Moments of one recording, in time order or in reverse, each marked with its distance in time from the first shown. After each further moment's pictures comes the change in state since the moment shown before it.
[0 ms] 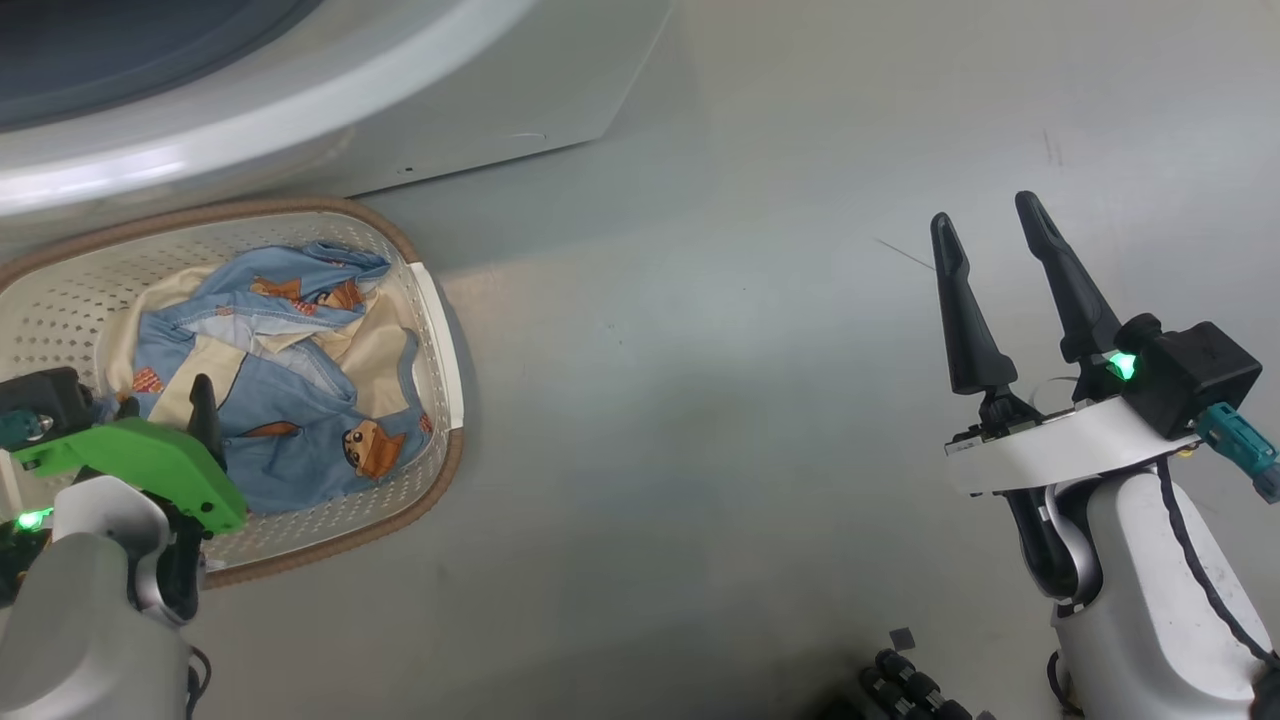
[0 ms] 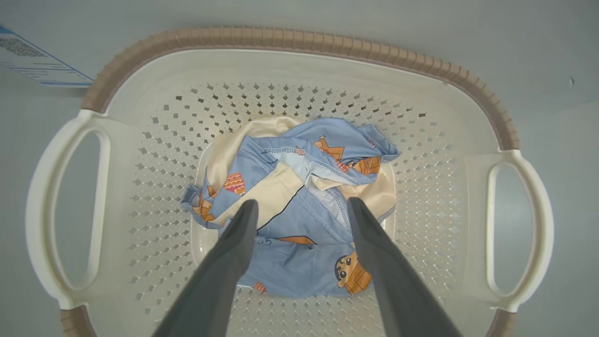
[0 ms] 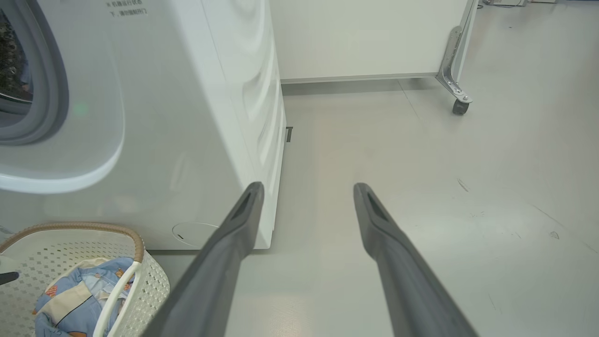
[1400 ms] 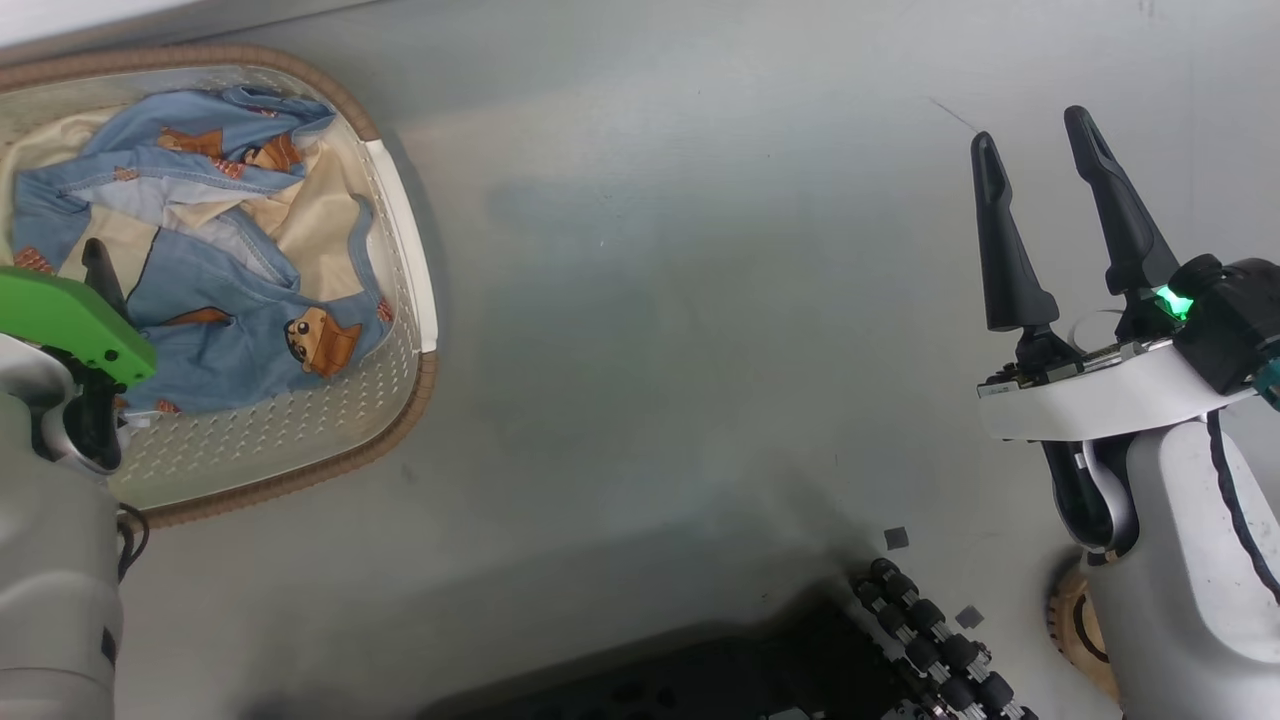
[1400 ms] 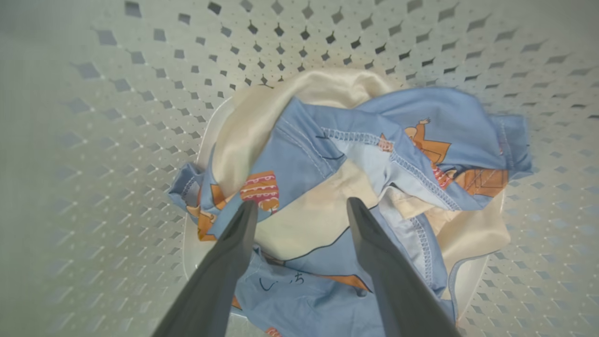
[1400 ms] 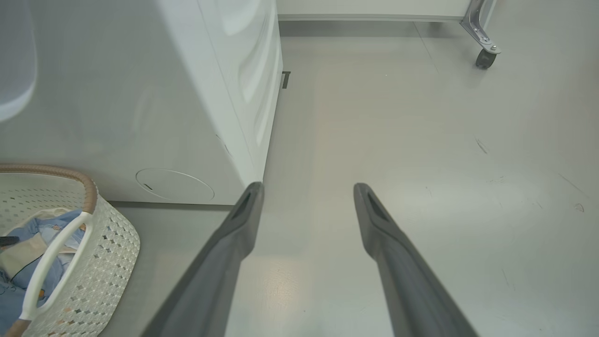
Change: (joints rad) left arm -0.347 0.046 0.065 0.297 -0.014 0.036 -0.015; right arm -0.075 -0.029 -0.023 -0.049 -0.015 0.000 0.000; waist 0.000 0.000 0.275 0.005
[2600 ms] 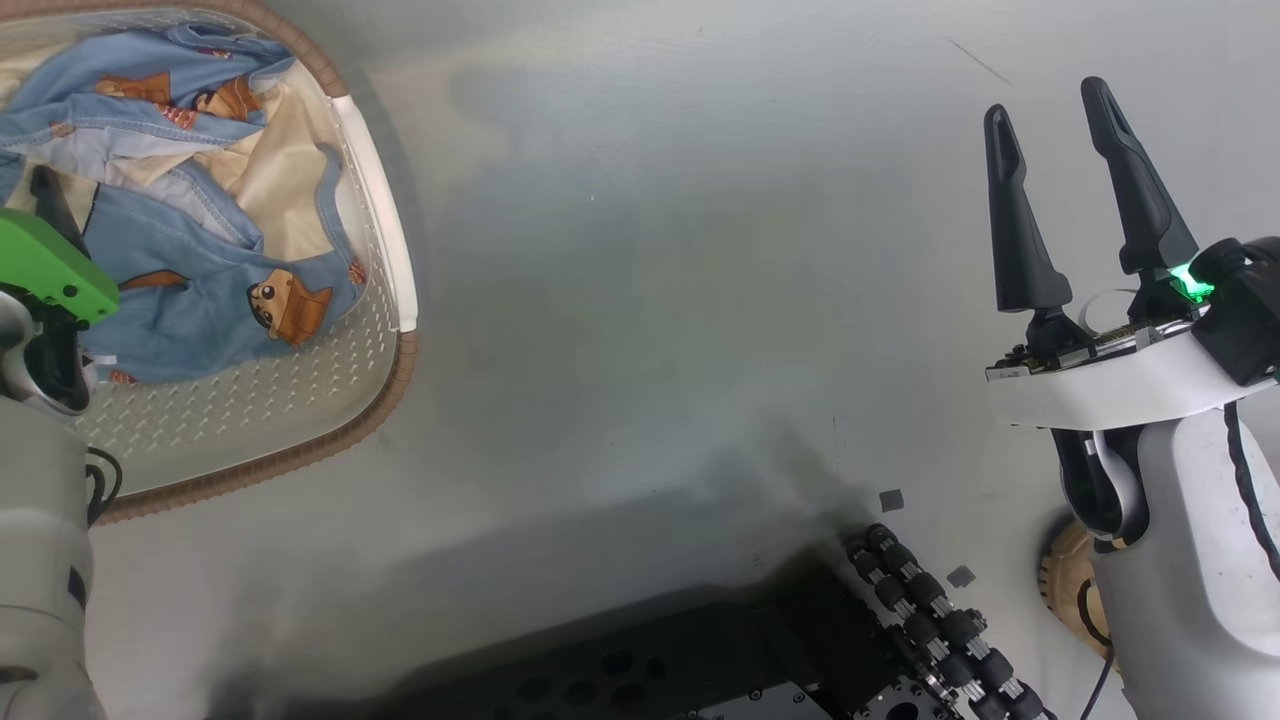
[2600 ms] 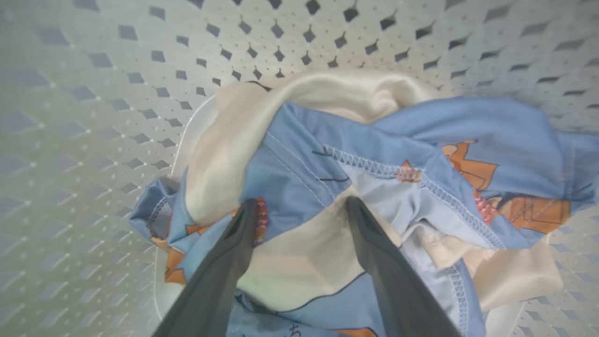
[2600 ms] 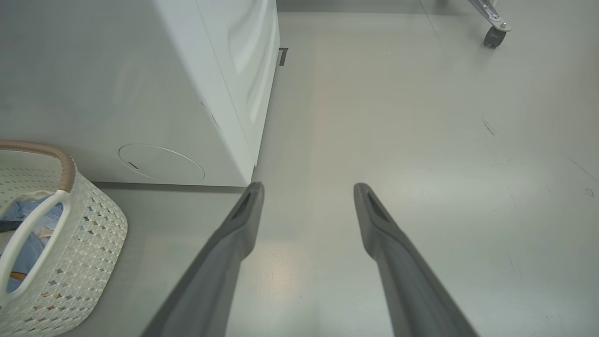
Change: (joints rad) left arm -0.140 0.020 -0.002 0.119 0.000 0.000 -0.065; right arm -0.017 0.000 -0.007 -0.032 -0.002 0.000 0.000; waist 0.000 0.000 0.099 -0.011
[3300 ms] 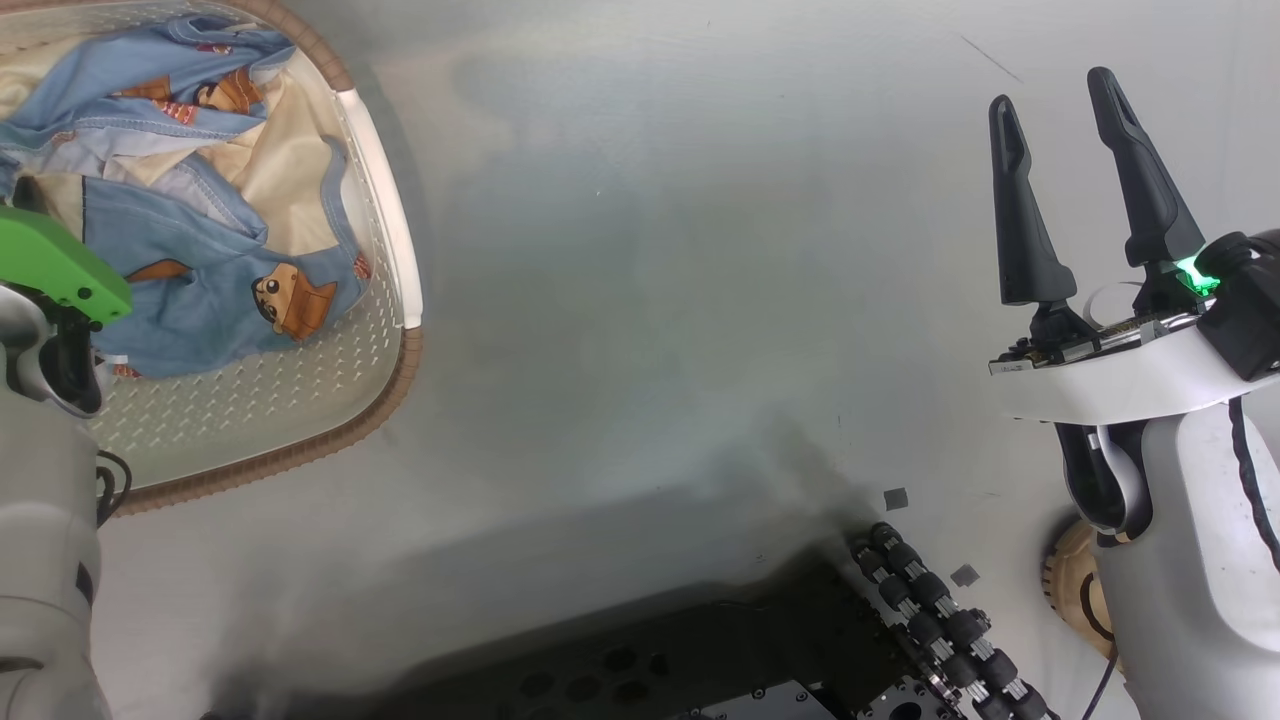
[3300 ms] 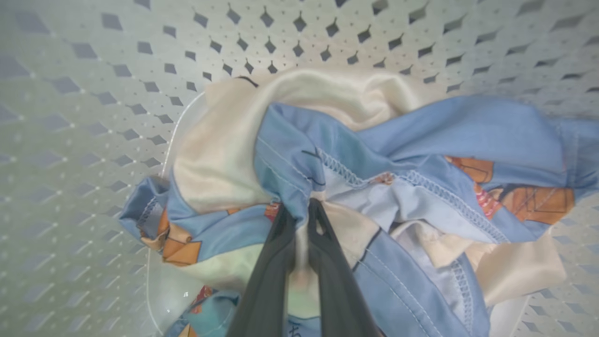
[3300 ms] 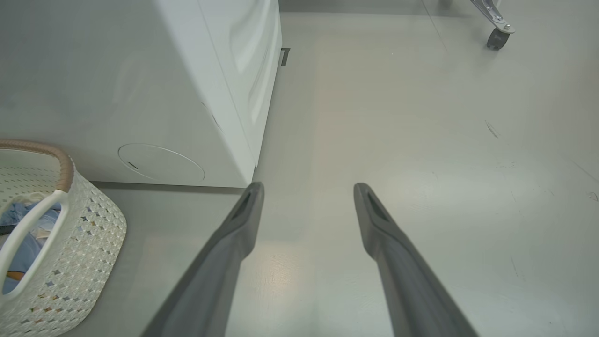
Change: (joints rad) left arm -0.025 -0.005 -0.025 0.060 0.003 -0.025 -0.058; right arm -0.008 -0.001 -0.004 -0.004 -0.007 0.000 0.000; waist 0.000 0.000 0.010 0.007
